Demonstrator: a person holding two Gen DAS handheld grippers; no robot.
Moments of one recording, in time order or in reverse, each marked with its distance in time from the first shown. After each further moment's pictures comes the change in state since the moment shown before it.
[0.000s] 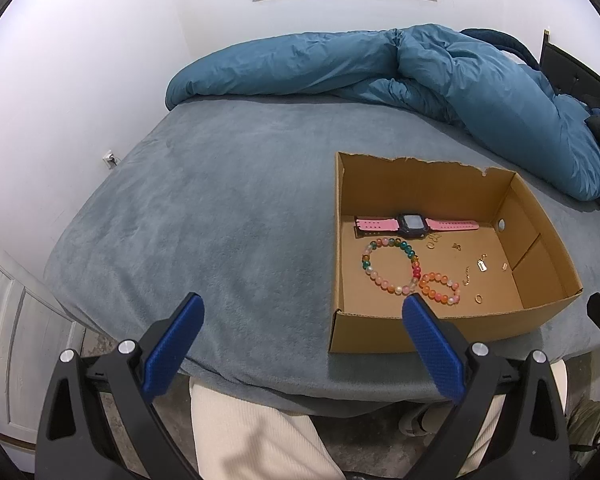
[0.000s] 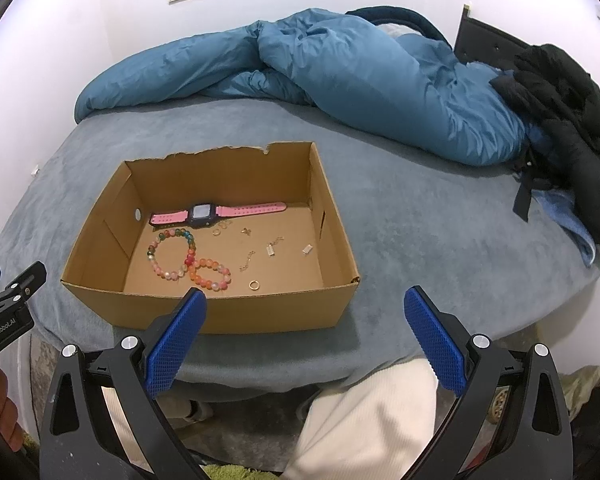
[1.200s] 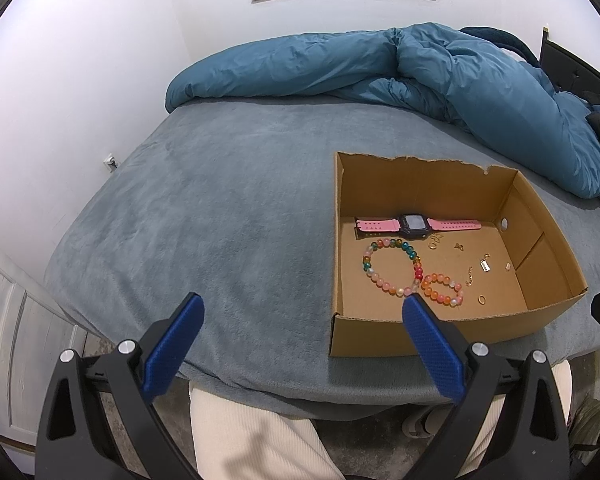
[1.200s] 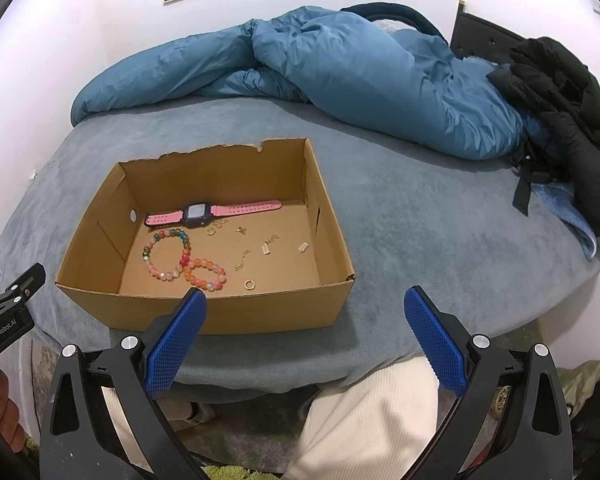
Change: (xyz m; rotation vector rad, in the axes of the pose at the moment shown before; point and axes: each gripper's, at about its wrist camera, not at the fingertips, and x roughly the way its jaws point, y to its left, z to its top) left arm 0.004 -0.002 -0.001 0.009 -0.006 0.009; right arm 0.005 -0.005 -0.004 0.022 0.003 -0.001
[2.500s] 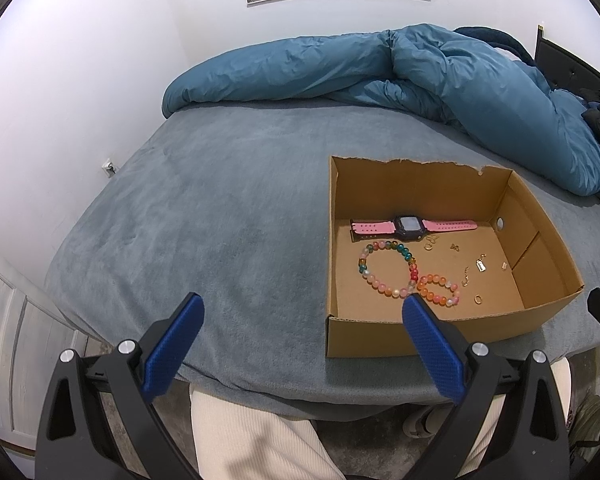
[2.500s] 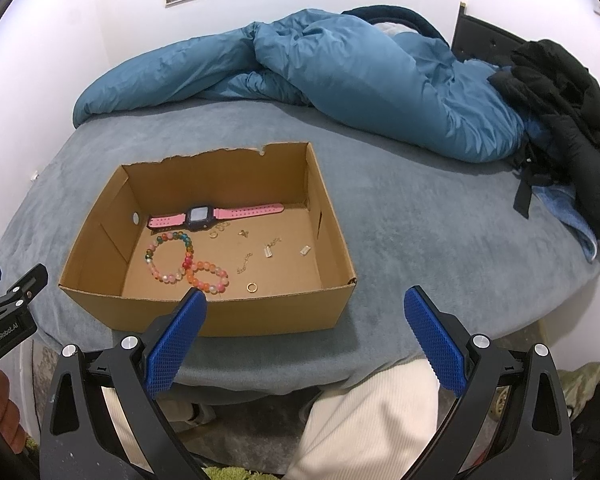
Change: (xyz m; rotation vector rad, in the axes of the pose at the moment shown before) left arm -0.001 -0.004 0.000 0.009 -0.008 0.000; right arm 0.001 0.003 0.002 0.002 -0.008 0.001
